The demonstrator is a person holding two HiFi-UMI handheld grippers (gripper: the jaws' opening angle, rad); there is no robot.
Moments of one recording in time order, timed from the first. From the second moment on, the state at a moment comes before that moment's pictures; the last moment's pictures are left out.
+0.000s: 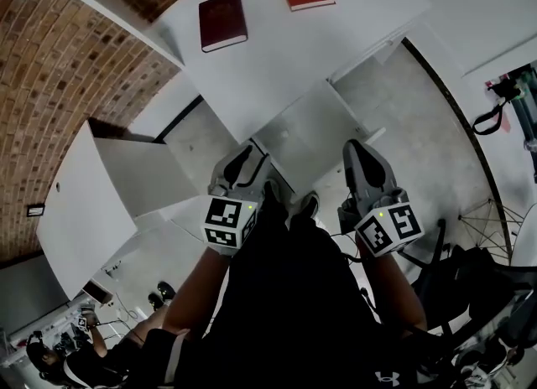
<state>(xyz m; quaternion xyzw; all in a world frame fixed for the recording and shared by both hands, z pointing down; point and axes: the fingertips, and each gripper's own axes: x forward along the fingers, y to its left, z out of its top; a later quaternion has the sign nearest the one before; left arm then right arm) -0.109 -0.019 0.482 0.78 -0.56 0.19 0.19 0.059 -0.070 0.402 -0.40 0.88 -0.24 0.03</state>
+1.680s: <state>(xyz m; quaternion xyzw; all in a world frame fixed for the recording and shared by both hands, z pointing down) -0.086 -0.085 0.837 0.70 -0.36 0.60 0.16 0.151 -0.076 0.511 -0.59 0.74 -0.32 -0.01</state>
